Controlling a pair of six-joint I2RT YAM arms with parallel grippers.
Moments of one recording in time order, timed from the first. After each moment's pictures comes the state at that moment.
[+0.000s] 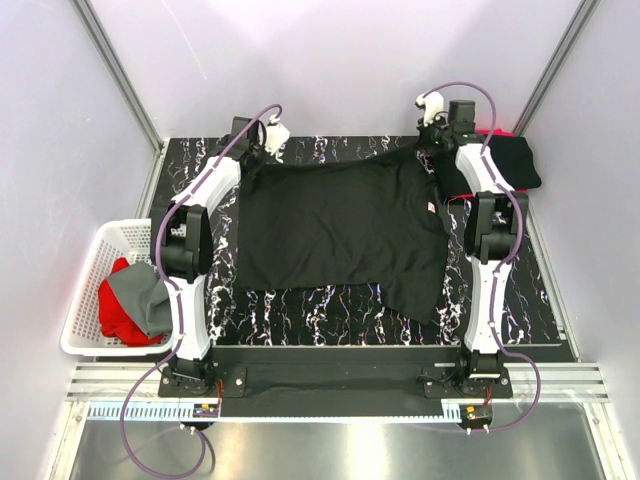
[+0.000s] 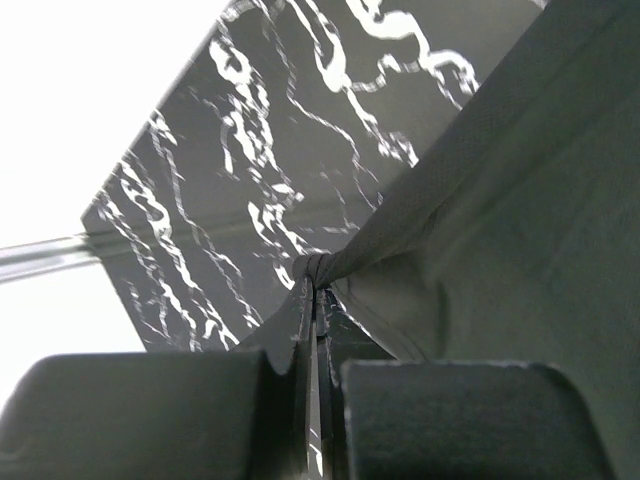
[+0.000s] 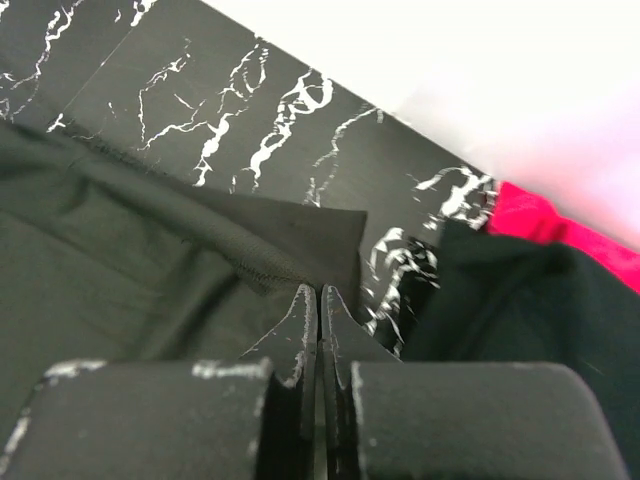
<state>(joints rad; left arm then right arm) -0.20 2.12 1.81 -0.41 -0.09 0.65 0.01 2.39 2.13 -0.30 -0.38 -0.41</state>
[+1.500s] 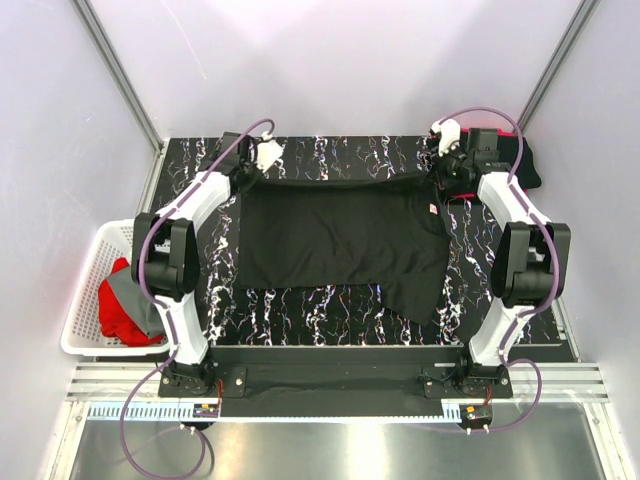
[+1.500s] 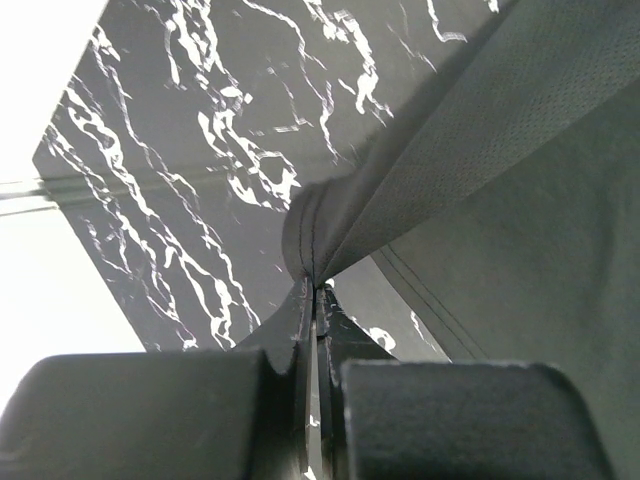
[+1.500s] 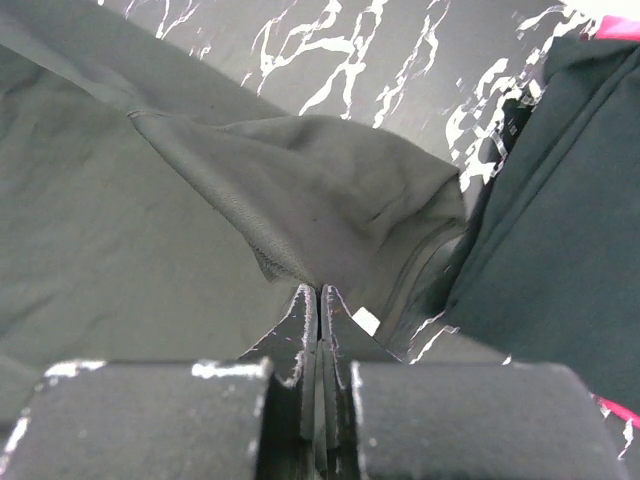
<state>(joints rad) -0.19 1.92 1.53 -0.40 -0.06 0.65 -0.03 1.85 1.46 -0.29 -0.46 -0.40</state>
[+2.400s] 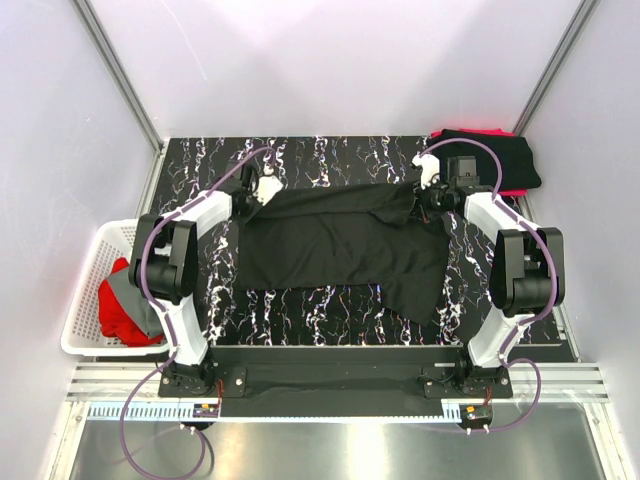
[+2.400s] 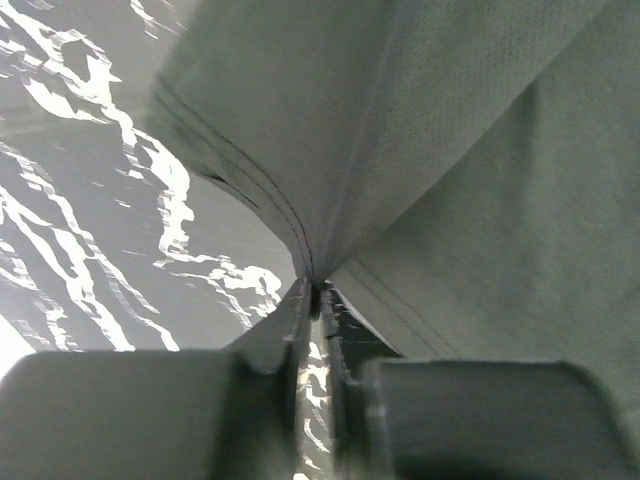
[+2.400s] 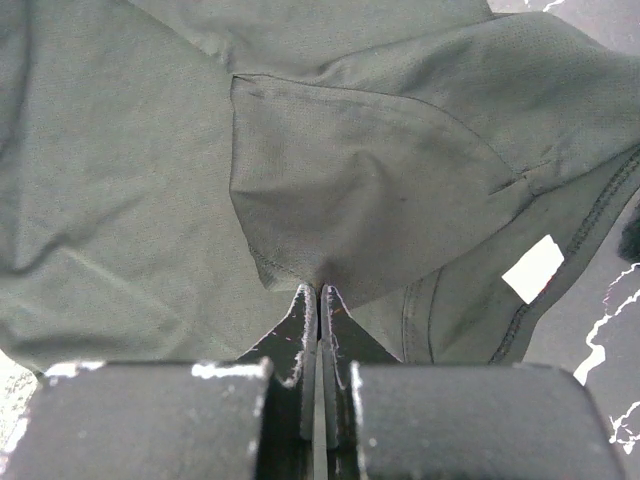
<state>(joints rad) -0.19 1.89 1.29 -0.41 -0.03 0.65 0.04 1.77 1.21 -0.31 -0.49 -0.37</state>
